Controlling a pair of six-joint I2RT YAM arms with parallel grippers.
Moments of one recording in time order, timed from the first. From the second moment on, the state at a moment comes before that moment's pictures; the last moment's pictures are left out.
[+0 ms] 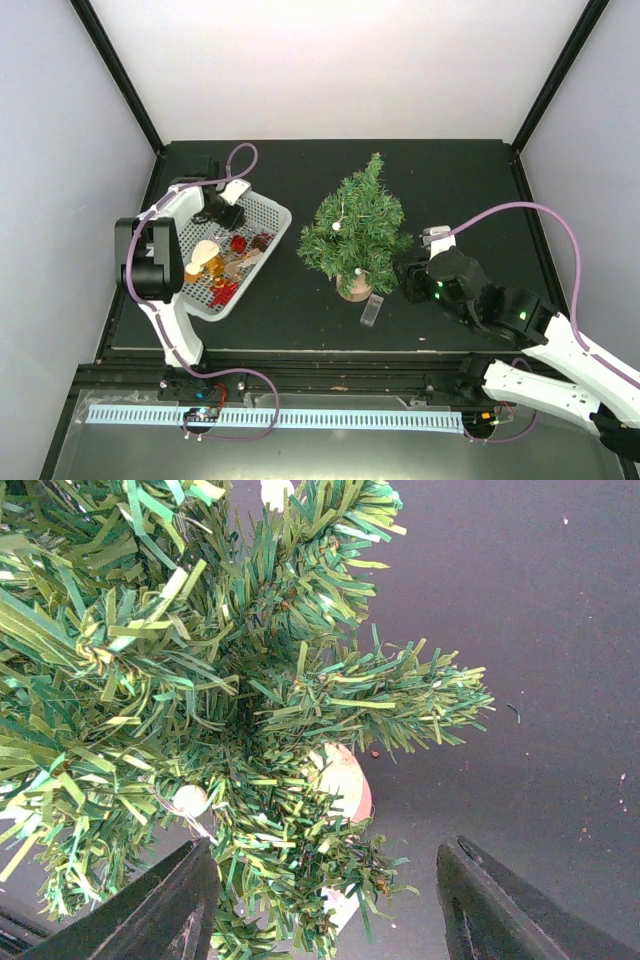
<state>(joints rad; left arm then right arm) 0.01 1.93 1.38 -0.66 0.21 0.44 0.98 0.75 0.96 -0.86 0.40 0.60</state>
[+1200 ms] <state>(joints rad) -0.37 1.16 1.39 -0.96 0.48 0.45 0.98 0.71 0.96 -0.93 0.44 0.66</state>
